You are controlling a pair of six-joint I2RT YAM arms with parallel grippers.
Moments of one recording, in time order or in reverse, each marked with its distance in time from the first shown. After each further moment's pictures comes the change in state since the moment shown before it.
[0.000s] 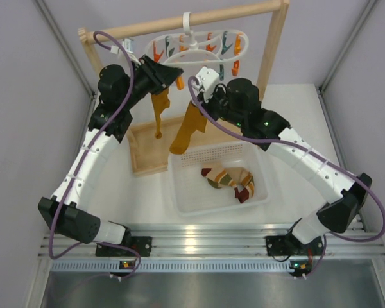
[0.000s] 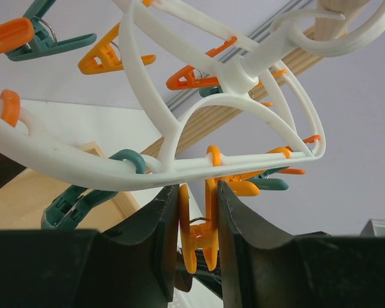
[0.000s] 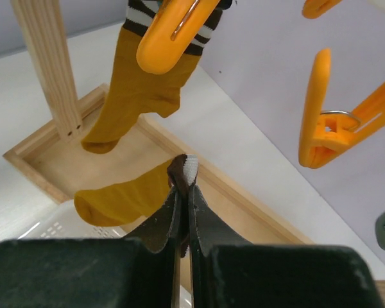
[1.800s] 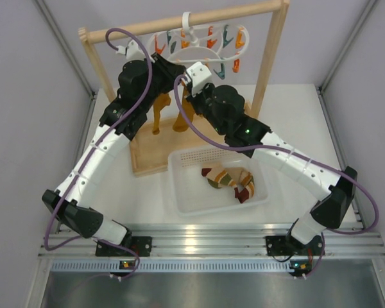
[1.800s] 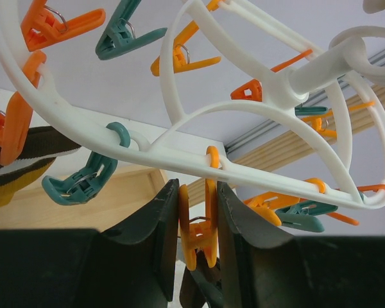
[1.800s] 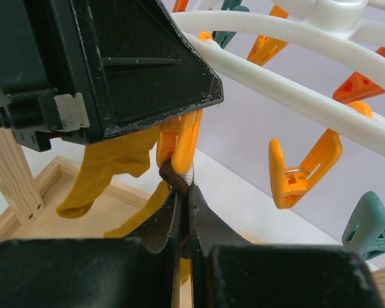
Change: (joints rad) left arm -0.187 0.069 0.173 -0.239 -0.521 0.116; right arm 0.143 0.067 -0.011 0.325 0.415 0.007
